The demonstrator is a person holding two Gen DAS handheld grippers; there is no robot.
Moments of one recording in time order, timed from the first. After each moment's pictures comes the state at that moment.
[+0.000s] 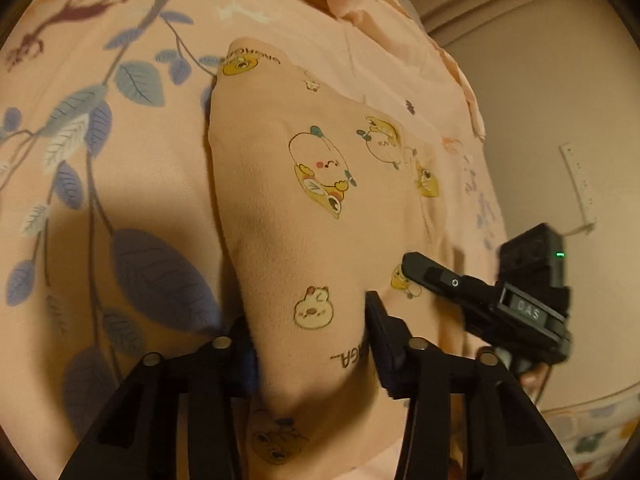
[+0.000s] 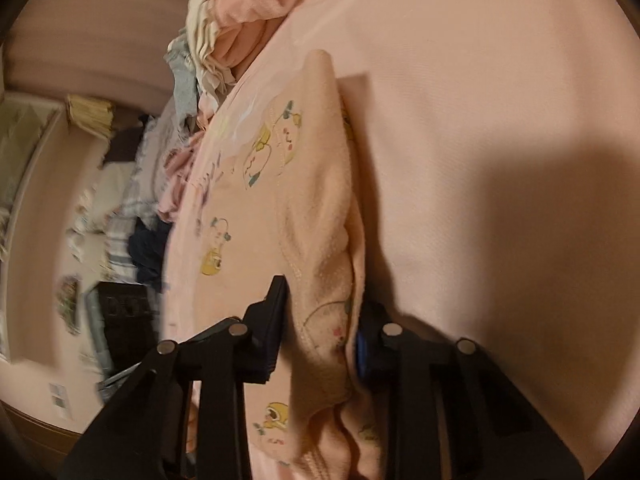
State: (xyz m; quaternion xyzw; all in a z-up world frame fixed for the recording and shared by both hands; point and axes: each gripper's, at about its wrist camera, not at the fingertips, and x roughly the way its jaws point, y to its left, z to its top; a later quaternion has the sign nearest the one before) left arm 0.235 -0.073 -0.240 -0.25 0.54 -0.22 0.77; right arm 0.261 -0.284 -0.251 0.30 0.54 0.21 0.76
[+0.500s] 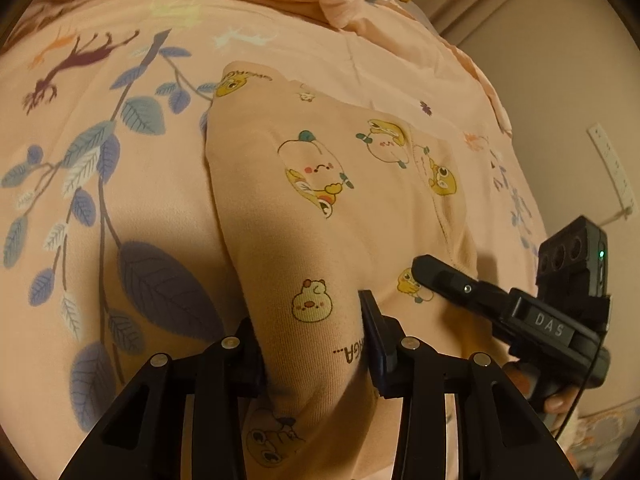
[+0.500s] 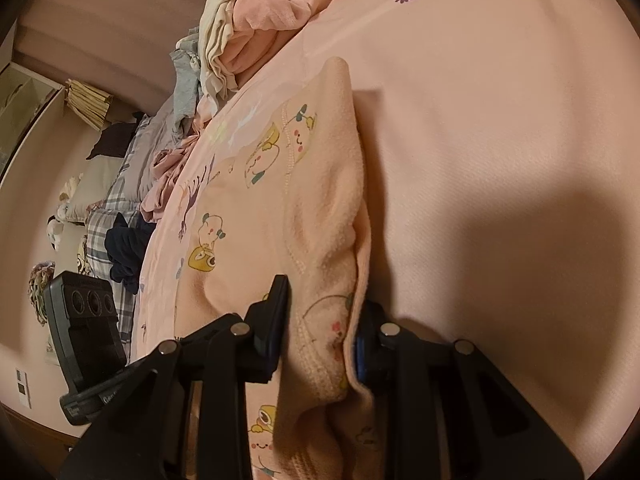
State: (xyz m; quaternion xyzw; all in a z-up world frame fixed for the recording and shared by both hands) left arm 0.227 -0.086 -0.235 -0.18 0.53 -0.17 0.81; right arm 0.259 -0.279 -0.255 0.28 0.51 0.19 0.79
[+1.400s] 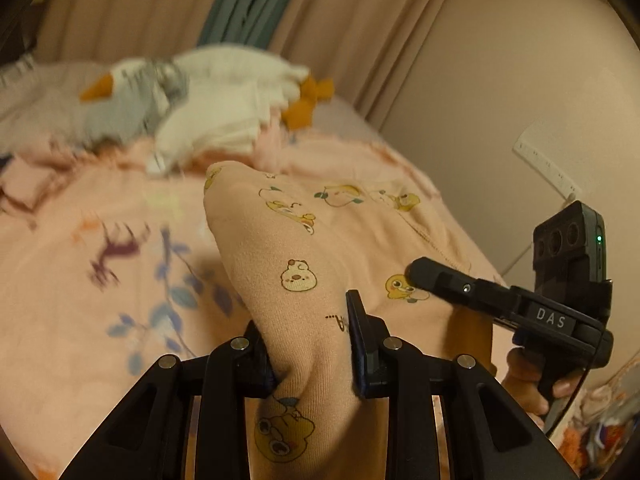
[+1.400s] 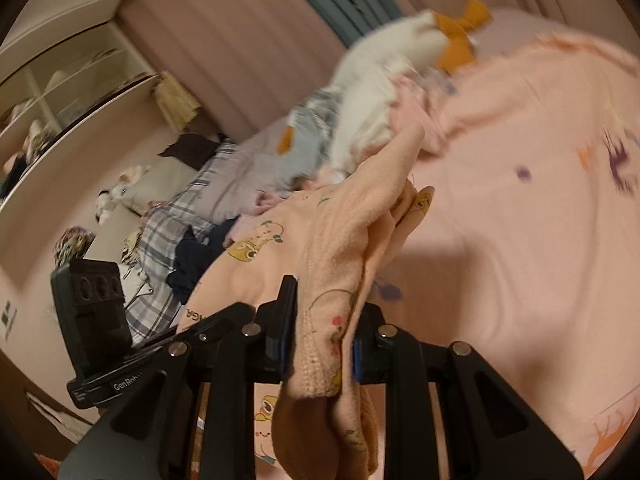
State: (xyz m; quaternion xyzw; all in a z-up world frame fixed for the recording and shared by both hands) left arm 0.170 -0.040 -0.067 -0.14 0.34 -0.22 0.90; right arm 0.209 -0.213 -0.078 0.20 0.35 0.28 0.87
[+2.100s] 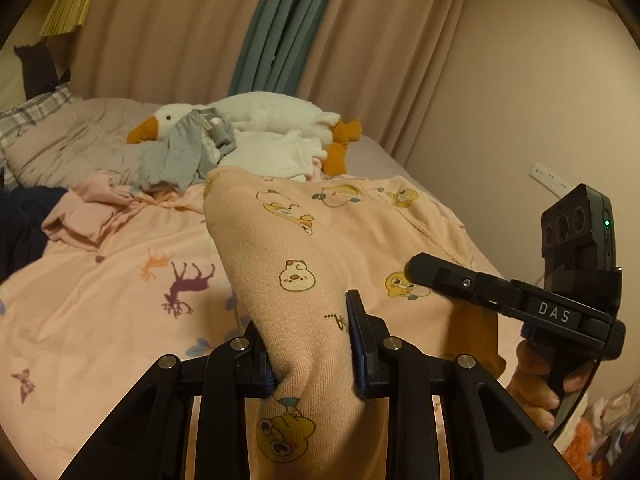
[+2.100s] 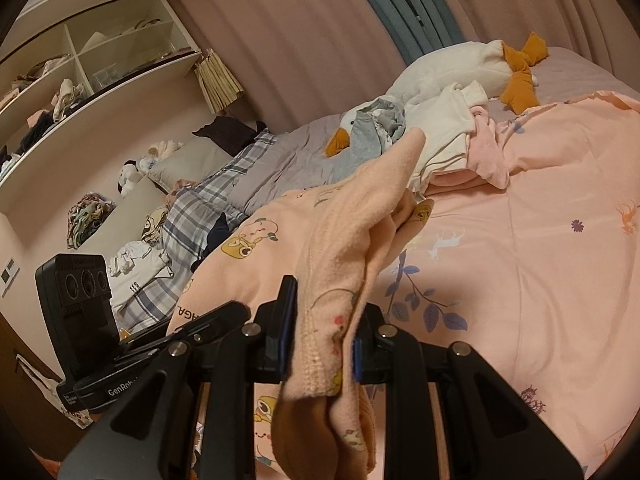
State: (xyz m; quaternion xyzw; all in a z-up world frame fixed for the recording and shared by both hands) left arm 0.149 0.008 -0.039 -0.12 0.30 -0.17 0.93; right arm 0.209 -0.149 -0.038 0.15 0.33 0.32 0.87
